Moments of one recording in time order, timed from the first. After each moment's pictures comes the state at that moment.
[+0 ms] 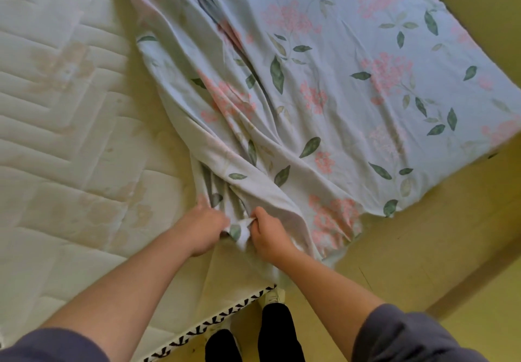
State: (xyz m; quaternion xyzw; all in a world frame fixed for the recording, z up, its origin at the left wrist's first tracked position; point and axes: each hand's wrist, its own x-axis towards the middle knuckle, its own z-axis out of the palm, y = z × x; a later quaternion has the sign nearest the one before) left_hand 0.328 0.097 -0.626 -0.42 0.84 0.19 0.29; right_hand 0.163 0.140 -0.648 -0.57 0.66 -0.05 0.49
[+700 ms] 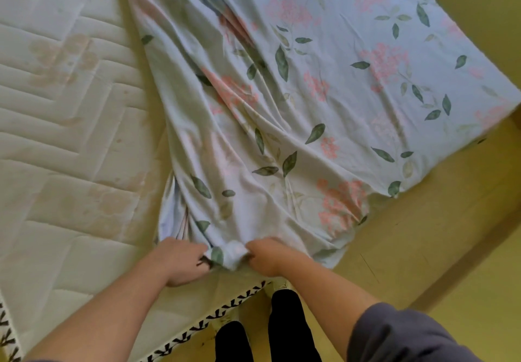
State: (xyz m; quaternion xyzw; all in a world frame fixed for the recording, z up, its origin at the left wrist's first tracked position) left_hand 0.411 0.167 -0.638 -0.39 0.79 0.34 0.34; right_hand 0.201 0.189 -0.660 -0.64 0.54 0.22 0.50
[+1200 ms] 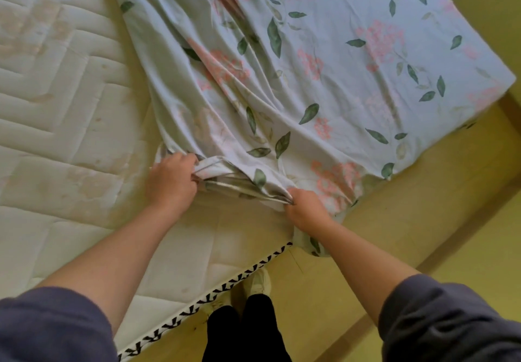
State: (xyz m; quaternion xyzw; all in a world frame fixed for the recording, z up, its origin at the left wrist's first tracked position) left_hand 0.382 0.104 -0.645 -0.65 0.74 0.17 -0.04; right_hand 0.124 0.166 -0.656 -0.58 0.72 0.07 0.36
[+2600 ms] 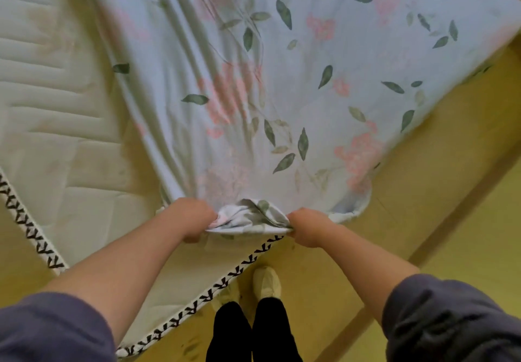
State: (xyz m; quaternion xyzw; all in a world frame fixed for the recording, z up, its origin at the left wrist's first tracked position) left_hand 0.469 0.186 -0.632 -0.28 0.83 0.18 0.45; right_hand 0.230 0.273 -0.667 -0.66 0.58 0.28 0.38
